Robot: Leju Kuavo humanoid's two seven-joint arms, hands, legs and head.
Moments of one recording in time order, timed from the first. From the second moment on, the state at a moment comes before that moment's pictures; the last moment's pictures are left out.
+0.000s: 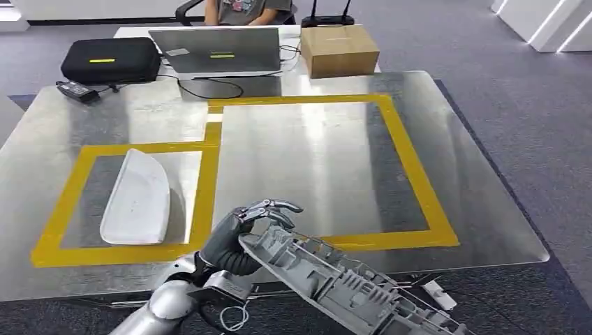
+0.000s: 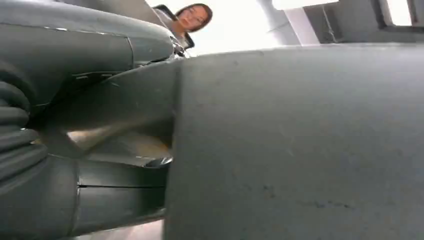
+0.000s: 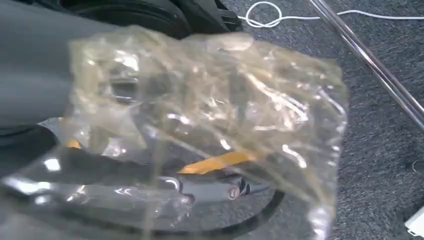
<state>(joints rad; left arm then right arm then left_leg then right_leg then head) -0.07 -0.09 -0.56 -1.57 -0.28 0.13 -0.40 -0.02 0.36 -1.45 -0.71 1.15 0.36 -0.51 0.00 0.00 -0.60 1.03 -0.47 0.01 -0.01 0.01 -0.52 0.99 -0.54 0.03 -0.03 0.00</state>
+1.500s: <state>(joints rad) -0.09 -0.13 -0.60 -1.45 -0.06 0.53 -0.62 -0.02 0.36 -1.45 -0.70 1.22 0.37 -0.52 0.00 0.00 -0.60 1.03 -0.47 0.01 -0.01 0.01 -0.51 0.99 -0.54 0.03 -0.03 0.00</state>
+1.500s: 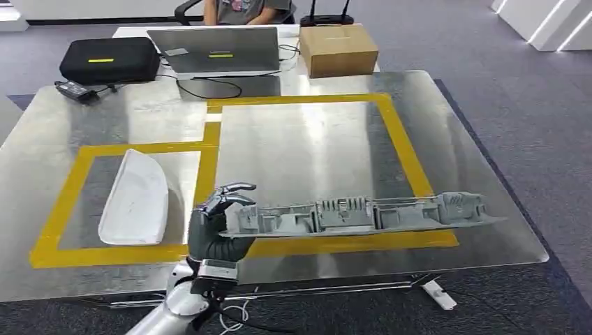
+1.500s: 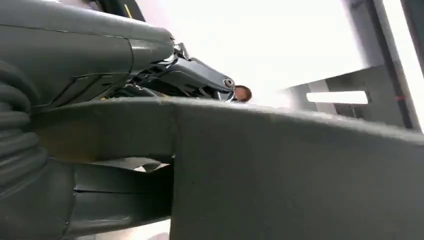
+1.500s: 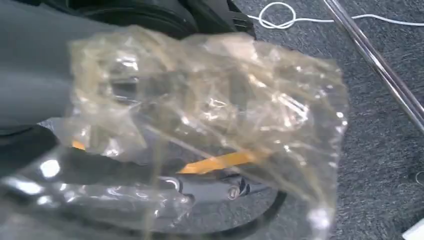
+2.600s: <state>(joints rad) -0.03 -0.17 -0.58 -1.57 -1.19 0.70 -0.63 -0.04 0.33 -1.45 -0.62 1.25 0.27 -0.53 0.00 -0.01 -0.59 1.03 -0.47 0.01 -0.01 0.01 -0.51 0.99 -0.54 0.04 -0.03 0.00</state>
